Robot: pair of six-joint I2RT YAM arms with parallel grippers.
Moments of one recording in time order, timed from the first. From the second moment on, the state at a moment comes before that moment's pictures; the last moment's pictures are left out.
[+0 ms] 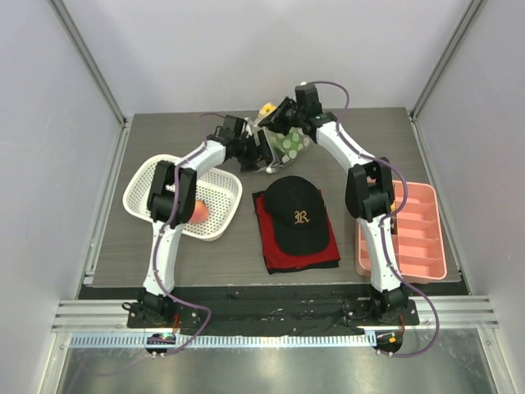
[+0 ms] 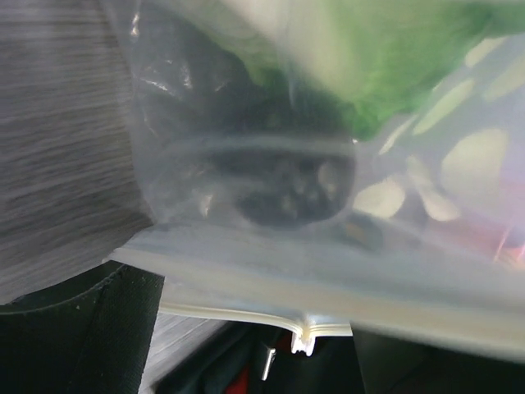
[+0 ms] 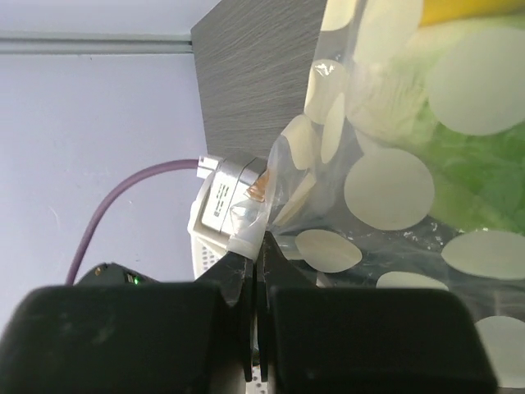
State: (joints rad) left arm -0.38 2.33 1.86 -0.35 0.45 -0.66; right arm 0.36 2.38 2.18 -0.28 -0.46 1.03
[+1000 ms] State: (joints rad) left arm -0.35 2.21 1.72 -0.32 0.32 -0.73; right arm 0.44 2.19 1.92 -0.19 -0.24 1.17
